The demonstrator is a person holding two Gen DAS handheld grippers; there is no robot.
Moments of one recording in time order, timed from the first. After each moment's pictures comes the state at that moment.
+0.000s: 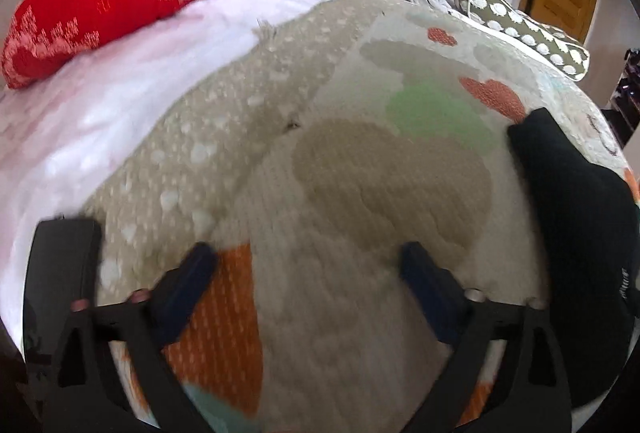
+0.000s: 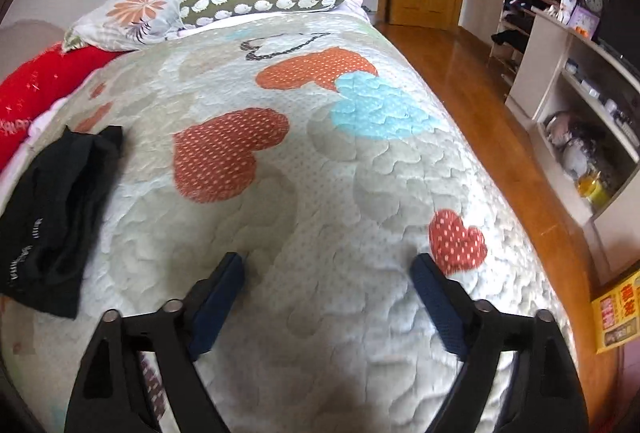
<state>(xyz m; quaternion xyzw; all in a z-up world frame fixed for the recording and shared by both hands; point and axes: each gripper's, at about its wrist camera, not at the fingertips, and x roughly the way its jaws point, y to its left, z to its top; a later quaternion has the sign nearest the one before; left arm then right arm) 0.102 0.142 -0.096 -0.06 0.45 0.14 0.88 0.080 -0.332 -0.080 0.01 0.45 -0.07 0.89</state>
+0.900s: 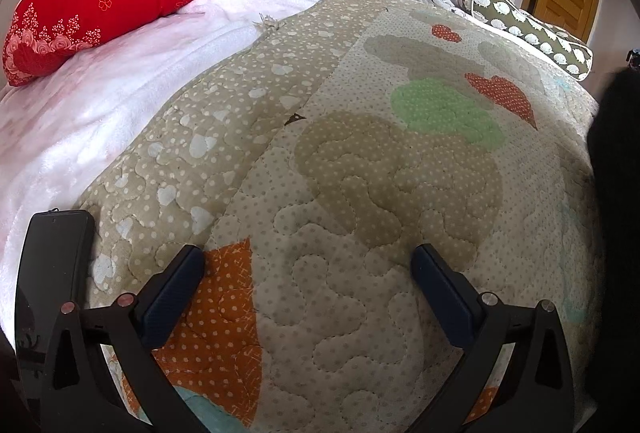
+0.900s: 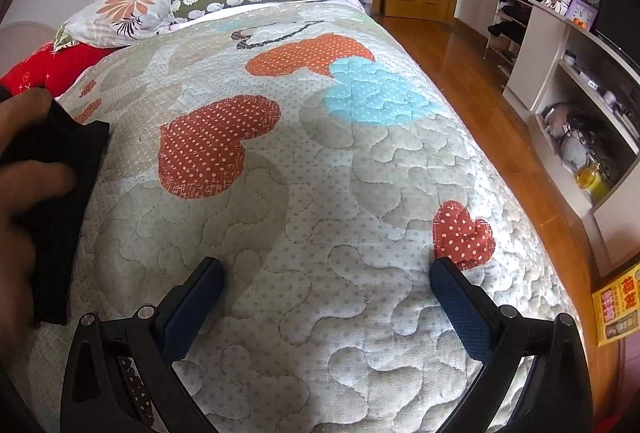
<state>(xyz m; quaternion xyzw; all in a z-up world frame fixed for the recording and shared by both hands) 0.098 0.146 -0.100 -0.07 0.44 0.13 0.88 0.081 -0.336 -0.085 0.03 0.45 -0.07 0.89</state>
